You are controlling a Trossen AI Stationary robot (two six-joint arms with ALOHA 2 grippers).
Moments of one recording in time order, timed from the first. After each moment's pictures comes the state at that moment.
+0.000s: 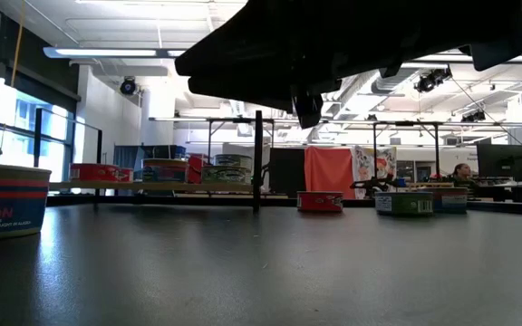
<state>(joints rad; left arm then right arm) -1.09 1.62 0.75 -0.20 -0.81 -0.15 0.48 2.04 1.05 0.75 0.51 0.31</state>
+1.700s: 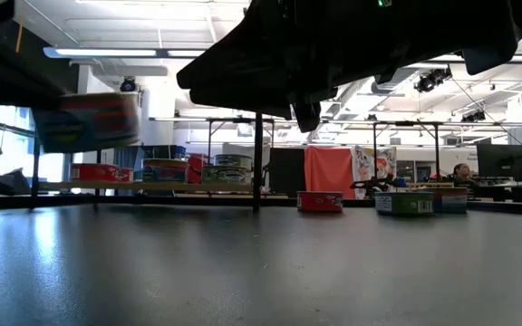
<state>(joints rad) -0.98 1.69 0.82 -0.43 -1.21 -0.27 0.46 2.04 1.05 0.72 0.51 0.31</state>
